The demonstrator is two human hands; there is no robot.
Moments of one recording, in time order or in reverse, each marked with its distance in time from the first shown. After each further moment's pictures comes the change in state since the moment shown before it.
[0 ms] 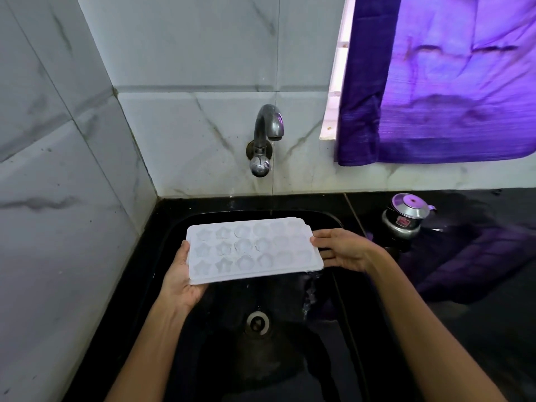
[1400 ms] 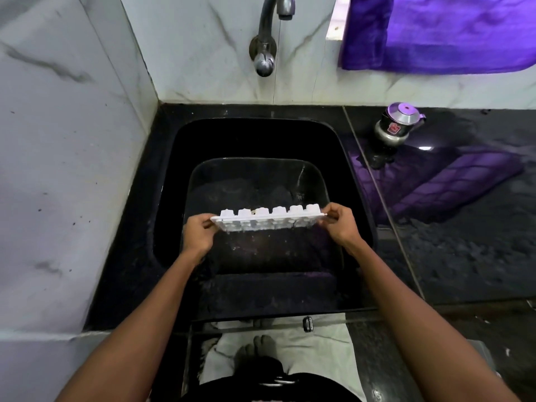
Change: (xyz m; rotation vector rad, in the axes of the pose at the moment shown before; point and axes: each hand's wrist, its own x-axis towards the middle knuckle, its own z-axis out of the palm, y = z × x) left_hand -0.073 -0.083 -0.108 1.162 0.133 0.283; right_hand -0.063 0.176 0.048 -0.224 0.479 -0.265
